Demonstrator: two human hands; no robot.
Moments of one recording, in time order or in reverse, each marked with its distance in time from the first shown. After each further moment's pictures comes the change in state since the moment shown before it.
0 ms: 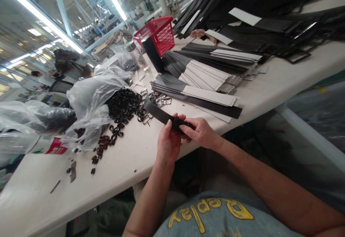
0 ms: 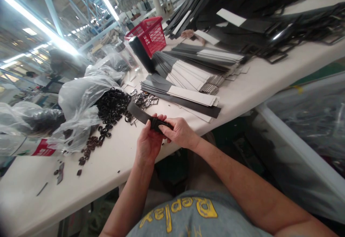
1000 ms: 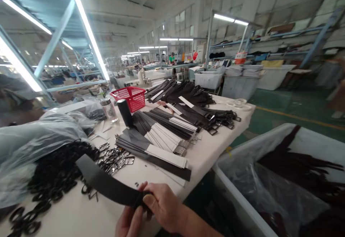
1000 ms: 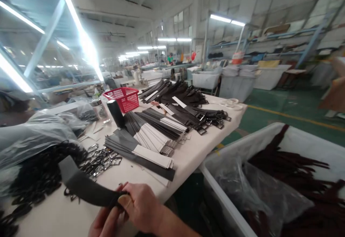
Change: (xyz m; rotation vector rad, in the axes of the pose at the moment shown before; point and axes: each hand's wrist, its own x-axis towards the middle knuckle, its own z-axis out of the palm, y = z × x) left_hand -0.015 -0.037 0.000 0.249 0.184 0.143; right_hand -0.014 -0.012 -0.021 -0.218 -0.023 -0.191
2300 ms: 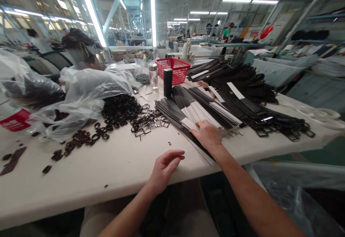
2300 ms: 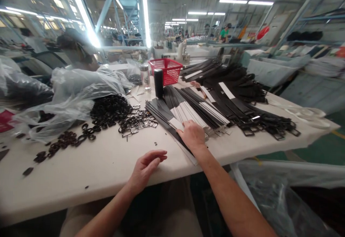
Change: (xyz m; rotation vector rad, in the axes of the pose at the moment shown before) left_hand 0.005 0.012 -0.005 -0.026 -0.296 0.128; right_hand 0.087 0.019 -0.072 -1.331 0.154 0.170
